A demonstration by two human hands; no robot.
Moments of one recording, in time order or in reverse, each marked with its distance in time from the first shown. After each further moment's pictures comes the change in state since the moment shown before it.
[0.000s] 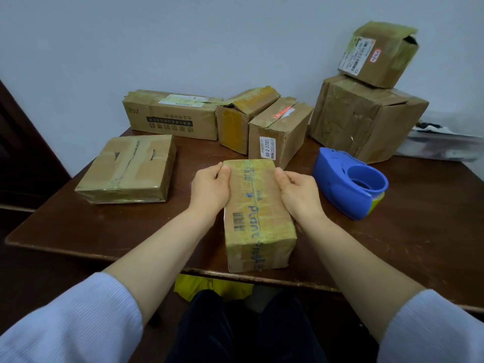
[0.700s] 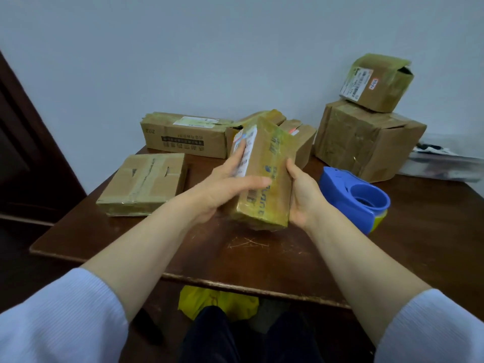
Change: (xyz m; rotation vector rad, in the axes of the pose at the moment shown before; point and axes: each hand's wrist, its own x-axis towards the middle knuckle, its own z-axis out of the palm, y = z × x) left_hand -0.013 0.052 -0.036 -0.171 -0.534 0.087; right_hand 0.011 -0.039 0.001 0.831 -0.309 0.435
